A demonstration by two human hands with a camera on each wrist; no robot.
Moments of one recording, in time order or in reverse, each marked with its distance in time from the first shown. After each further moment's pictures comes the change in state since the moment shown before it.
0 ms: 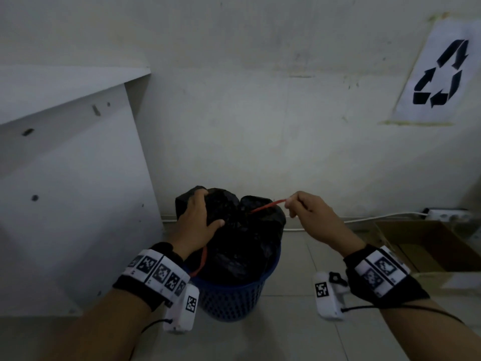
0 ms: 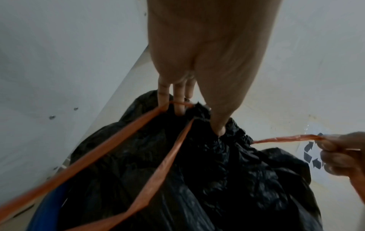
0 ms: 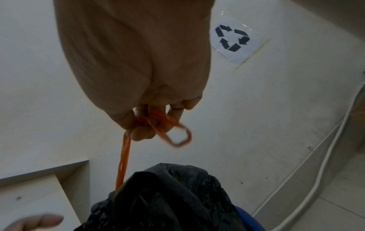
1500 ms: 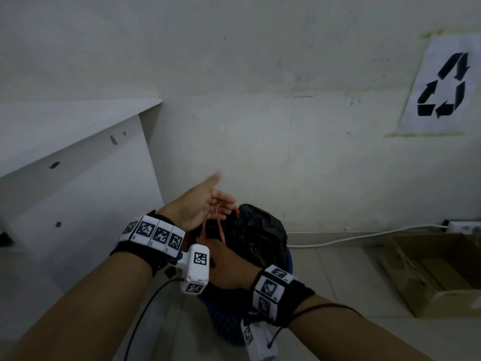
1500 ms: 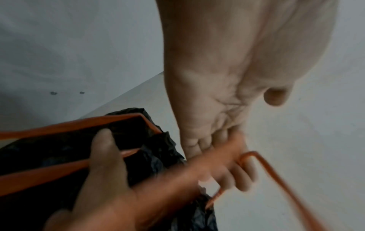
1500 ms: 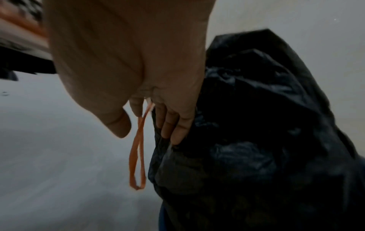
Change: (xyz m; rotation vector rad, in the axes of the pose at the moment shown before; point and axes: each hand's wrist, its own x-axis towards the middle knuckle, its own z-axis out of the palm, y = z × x) left_hand 0.049 0.048 -0.076 -0.863 -0.419 -0.289; right_hand 0.010 -0.099 0.155 0.286 -0.422 -0.344
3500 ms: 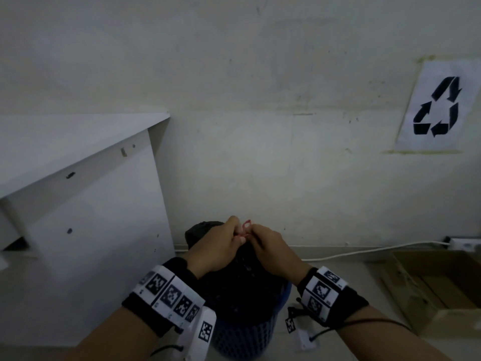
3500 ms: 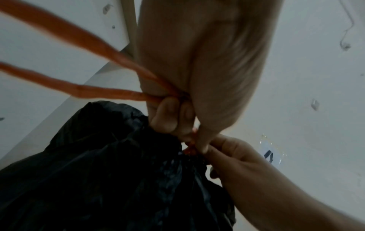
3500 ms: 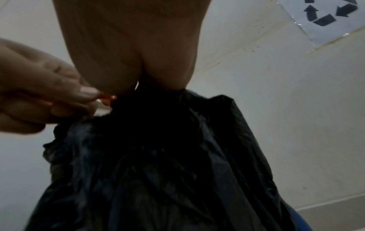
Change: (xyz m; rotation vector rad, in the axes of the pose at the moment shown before) left_hand -0.034 -0.037 0.046 0.983 0.163 0.269; right_hand -0.035 0.029 -0.081 -0.303 0.352 0.021
